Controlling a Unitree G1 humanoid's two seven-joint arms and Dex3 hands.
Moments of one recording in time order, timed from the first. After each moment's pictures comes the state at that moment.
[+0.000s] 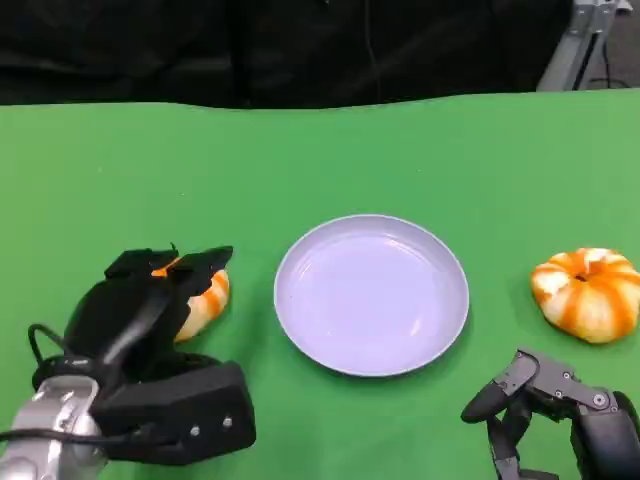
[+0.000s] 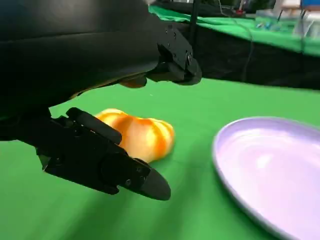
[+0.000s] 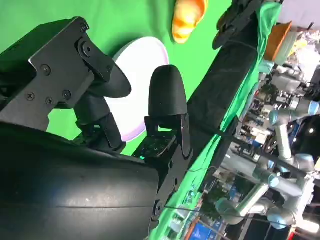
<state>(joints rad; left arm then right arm) -0.17 0.30 -0.22 0.14 0.81 -0.07 0.03 0.37 -0.03 0.13 -0.19 -0.28 -0.45 -0.11</state>
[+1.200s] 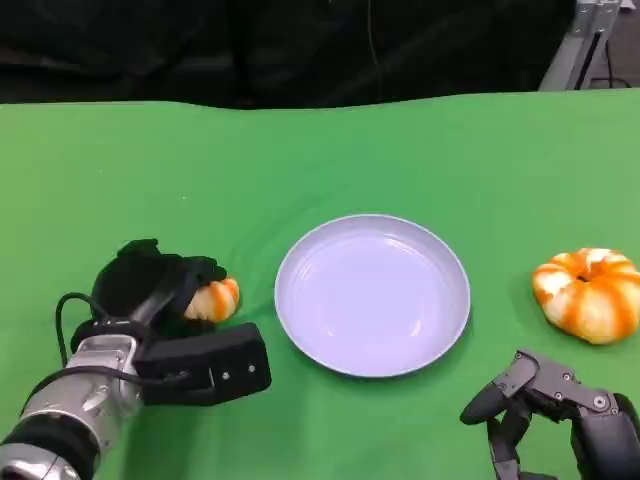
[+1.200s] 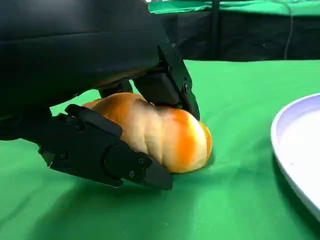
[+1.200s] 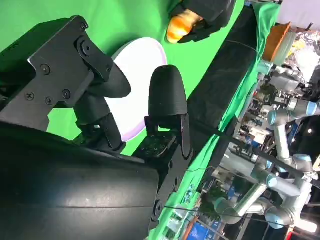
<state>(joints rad) -0.65 0.22 -0.46 1.12 0.77 -0.25 0.49 0.39 -0.02 0.13 -0.21 -0.29 -0.45 -0.11</state>
